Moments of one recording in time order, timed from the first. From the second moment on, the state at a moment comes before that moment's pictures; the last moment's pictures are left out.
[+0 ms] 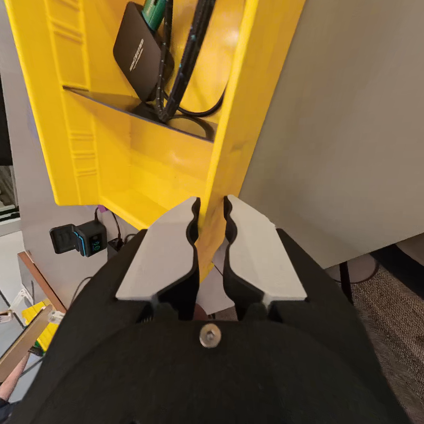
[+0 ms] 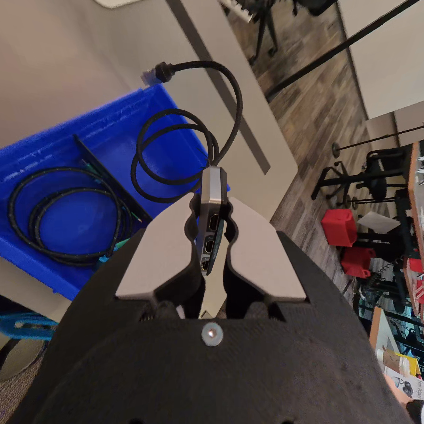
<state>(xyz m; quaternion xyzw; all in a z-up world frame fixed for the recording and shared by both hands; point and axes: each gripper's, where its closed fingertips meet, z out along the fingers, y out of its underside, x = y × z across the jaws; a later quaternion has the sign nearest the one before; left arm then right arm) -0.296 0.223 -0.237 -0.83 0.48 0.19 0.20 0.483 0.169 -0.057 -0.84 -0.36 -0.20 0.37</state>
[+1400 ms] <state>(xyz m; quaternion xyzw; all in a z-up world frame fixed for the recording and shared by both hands) -0.126 0.259 -0.223 -0.83 0.45 0.05 0.33 0.349 0.257 -0.130 -0.77 -0.56 -0.15 0.24</state>
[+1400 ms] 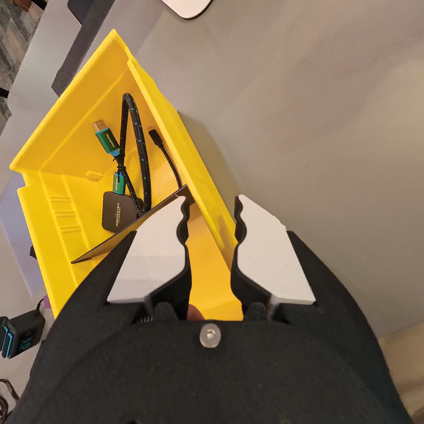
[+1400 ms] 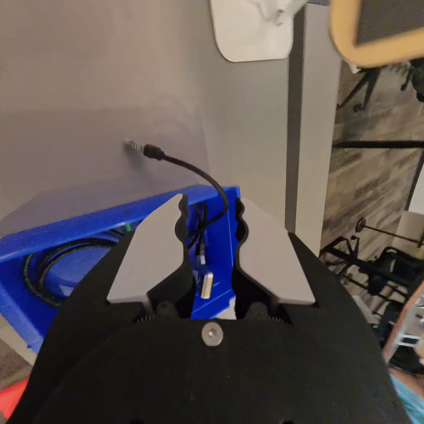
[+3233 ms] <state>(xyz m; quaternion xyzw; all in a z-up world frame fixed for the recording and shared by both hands) -0.140 0.255 -0.222 -0.82 0.46 0.08 0.32 0.497 0.256 -0.257 -0.84 -0.48 -0.26 -0.03</state>
